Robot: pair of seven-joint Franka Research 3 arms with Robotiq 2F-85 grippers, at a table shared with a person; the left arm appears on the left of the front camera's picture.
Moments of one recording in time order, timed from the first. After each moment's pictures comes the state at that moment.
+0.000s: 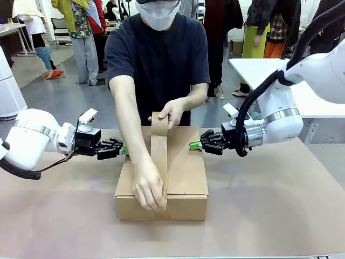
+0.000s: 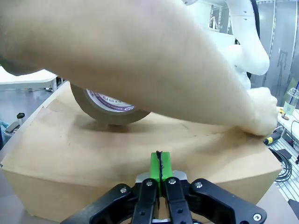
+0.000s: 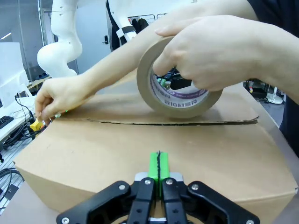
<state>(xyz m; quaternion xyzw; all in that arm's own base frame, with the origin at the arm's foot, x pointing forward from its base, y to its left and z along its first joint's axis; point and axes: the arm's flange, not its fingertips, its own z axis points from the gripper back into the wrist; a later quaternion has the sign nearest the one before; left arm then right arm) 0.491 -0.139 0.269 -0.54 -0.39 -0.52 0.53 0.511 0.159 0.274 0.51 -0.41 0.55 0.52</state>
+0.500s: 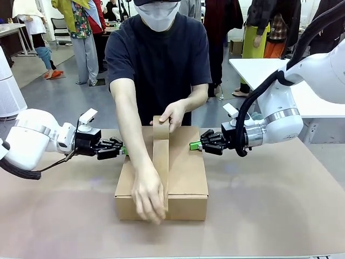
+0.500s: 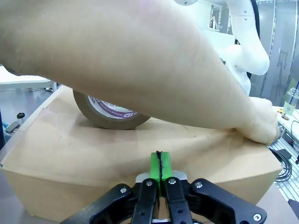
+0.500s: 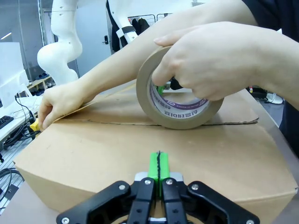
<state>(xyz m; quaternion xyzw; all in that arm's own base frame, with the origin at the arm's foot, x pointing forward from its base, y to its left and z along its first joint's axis) 0.491 -0.139 0.269 -0.54 -0.39 -0.52 0.53 0.511 0.159 0.274 0.51 -0.41 0.55 0.52</state>
